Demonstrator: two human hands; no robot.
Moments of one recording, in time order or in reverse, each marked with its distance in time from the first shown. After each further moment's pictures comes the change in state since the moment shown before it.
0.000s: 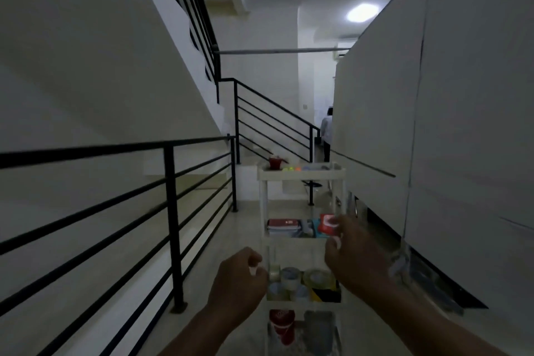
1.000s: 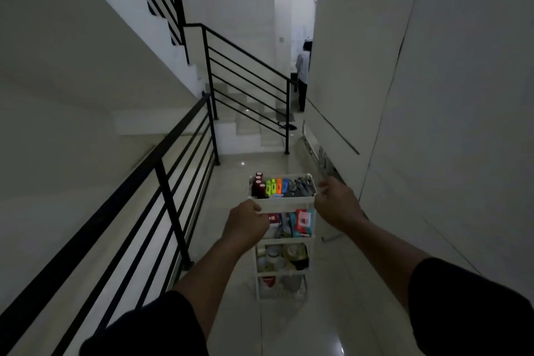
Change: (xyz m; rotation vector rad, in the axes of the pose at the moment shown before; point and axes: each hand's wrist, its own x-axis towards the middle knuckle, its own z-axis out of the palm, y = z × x) left_hand 0.197 0.298 -0.231 -0.019 -0.335 -0.280; right_hand 0.278 -0.211 -0.235 -0.019 -0.285 0.429
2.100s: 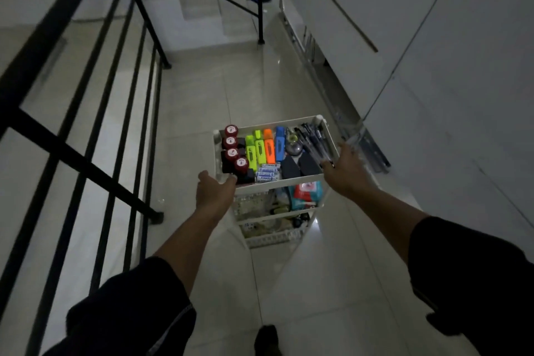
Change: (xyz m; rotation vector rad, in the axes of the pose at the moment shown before) left_hand 0.397 -0.170 0.163 -0.100 -0.090 -0.541; right_hand 0.310 0.186 0.231 -0.124 -0.183 0.410
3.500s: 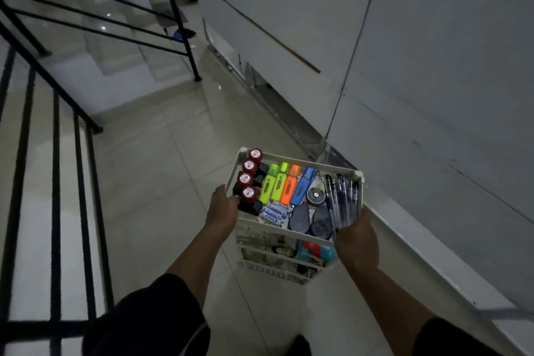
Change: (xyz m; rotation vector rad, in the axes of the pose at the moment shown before) left_hand 0.148 0.133 0.087 0.093 -0.396 0.287; right_hand 0.063 0.045 0.062 0.277 0.476 0.526
